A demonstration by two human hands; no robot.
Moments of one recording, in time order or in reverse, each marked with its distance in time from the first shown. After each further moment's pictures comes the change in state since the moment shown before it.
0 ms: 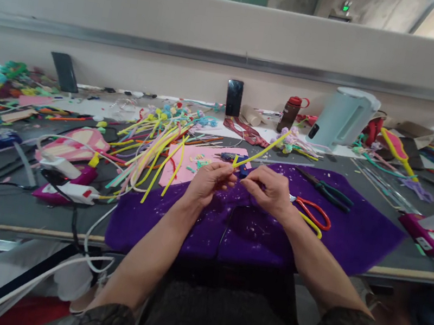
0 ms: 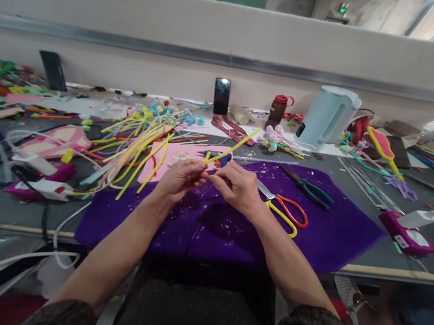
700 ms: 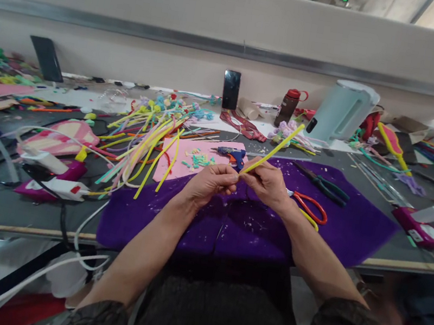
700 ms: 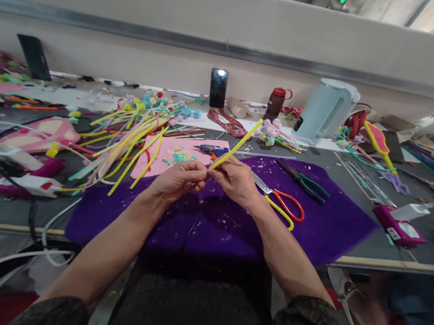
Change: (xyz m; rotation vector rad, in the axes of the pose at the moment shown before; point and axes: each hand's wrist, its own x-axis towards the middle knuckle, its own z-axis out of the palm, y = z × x) left_hand -0.007 -0.001 0.004 0.062 -0.229 -0.061; right_hand 0.006 0.006 -0.003 0.045 -0.076 -0.063
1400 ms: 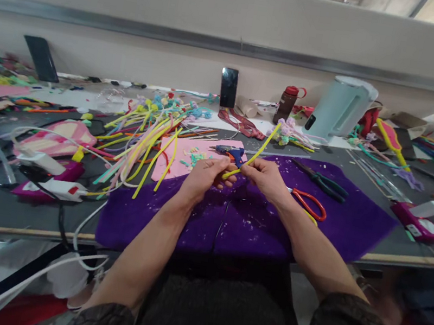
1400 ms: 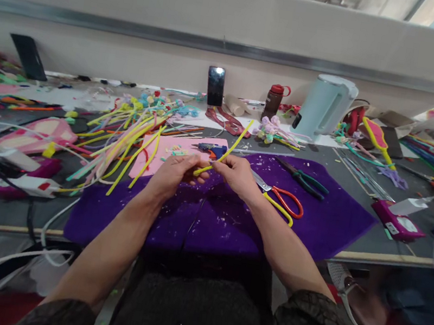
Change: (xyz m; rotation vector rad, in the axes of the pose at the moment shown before) left_hand 0.001 0.002 0.000 0.266 0.184 0.100; right_hand 0.001 0.012 0.011 0.312 0.046 0.486
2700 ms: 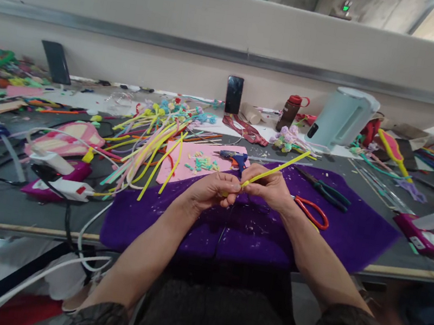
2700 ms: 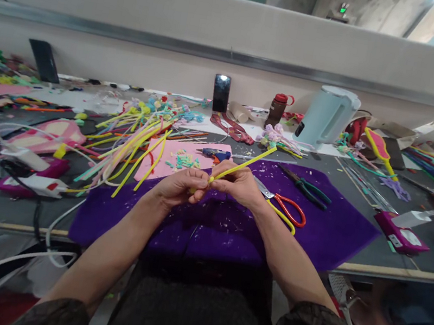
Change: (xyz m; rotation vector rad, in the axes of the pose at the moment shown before) left_hand -0.002 -0.002 -0.007 -0.382 -0.465 -0.188; right_hand -0.005 -0.009 -0.004 0.320 -0.250 -0.312
